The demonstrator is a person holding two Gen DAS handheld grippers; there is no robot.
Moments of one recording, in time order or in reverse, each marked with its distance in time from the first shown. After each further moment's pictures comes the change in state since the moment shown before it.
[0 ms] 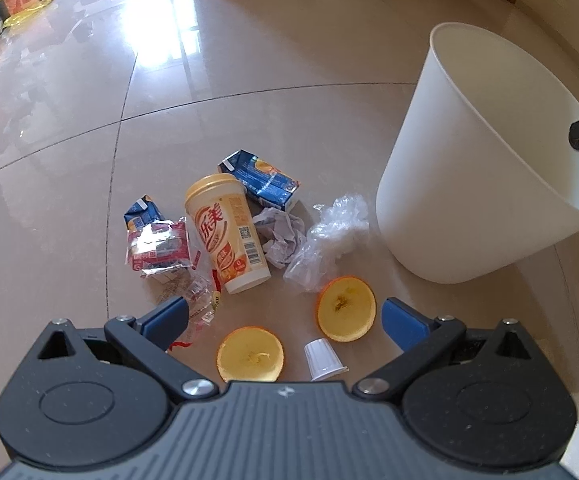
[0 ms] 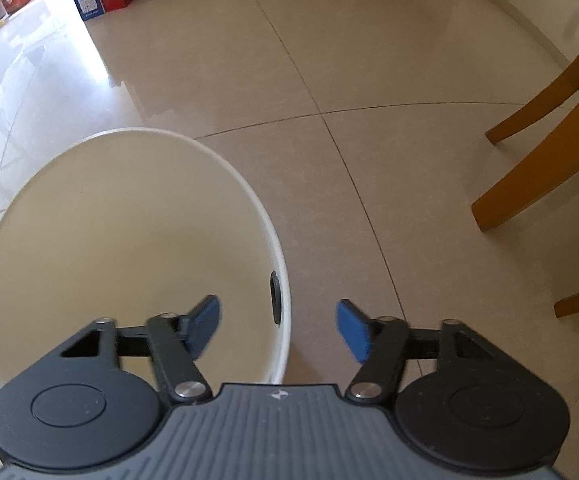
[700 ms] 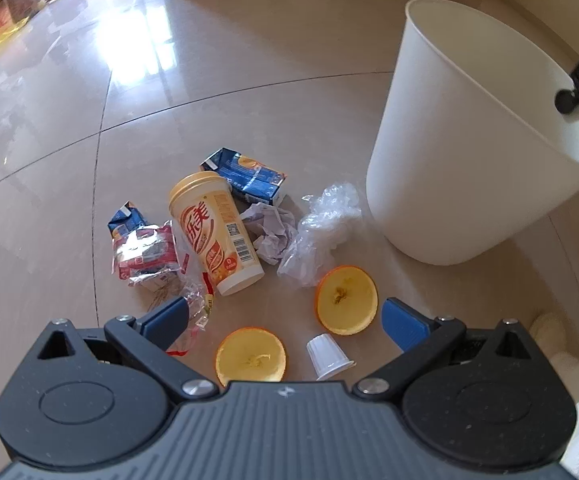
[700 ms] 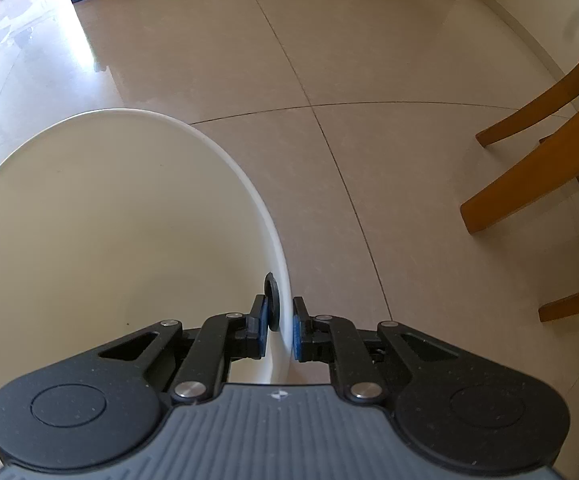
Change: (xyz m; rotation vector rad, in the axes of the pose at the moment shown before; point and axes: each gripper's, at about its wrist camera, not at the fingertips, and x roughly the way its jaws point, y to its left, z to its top) left arm 0.014 0.001 -0.013 0.101 -0.018 -0.032; right arm 0.007 0.020 0.004 -0.025 0.023 -0.074
